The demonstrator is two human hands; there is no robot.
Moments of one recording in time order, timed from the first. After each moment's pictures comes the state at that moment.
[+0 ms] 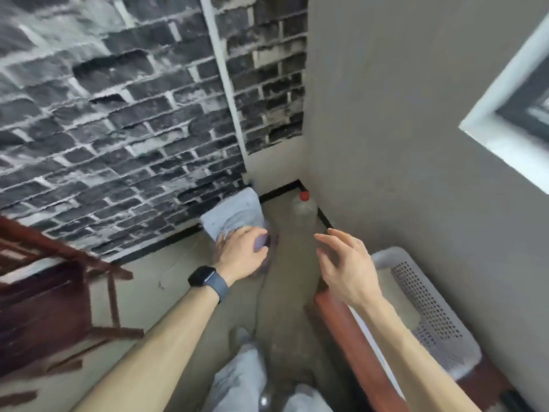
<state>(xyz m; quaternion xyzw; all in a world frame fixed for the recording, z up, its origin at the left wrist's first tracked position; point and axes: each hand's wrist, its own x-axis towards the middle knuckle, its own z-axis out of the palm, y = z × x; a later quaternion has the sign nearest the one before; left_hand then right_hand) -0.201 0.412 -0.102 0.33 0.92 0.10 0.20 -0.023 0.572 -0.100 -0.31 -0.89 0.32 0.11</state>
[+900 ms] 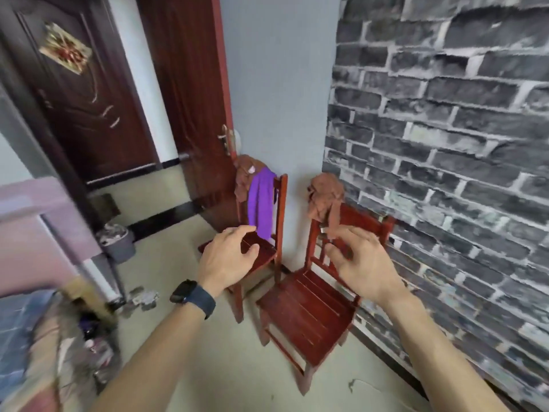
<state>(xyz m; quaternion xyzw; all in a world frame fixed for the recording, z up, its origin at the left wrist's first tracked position) -0.220 -0.292 0.104 -0.28 0.92 0.23 -0.18 -0.355 -0.059 0.127 0.39 -0.86 0.32 0.03</state>
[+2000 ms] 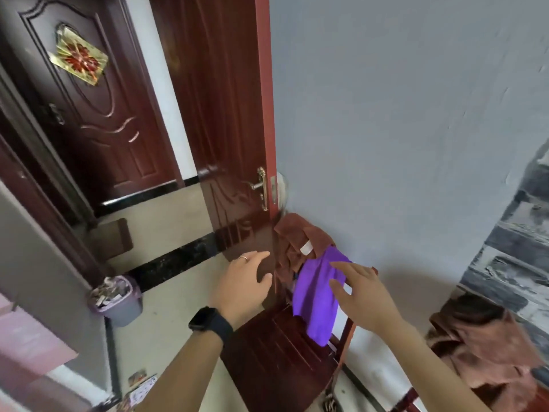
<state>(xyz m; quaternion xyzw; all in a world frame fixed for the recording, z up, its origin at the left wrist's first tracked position) -0.573 -0.786 0.037 -0.30 0.92 0.21 -0.12 -0.746 -0.585 0.009 0.42 -0.87 0.25 -0.05</state>
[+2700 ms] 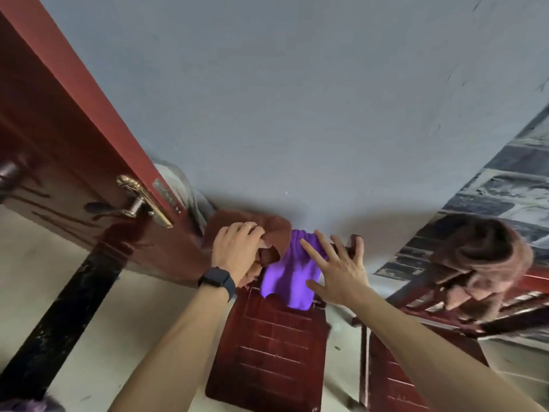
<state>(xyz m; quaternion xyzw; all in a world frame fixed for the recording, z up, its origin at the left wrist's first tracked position) -0.848 -0.943 -0.081 0.07 1.00 -0.02 -0.03 -0.834 -0.690 -0.132 0.20 -0.98 -0.02 -0.09</state>
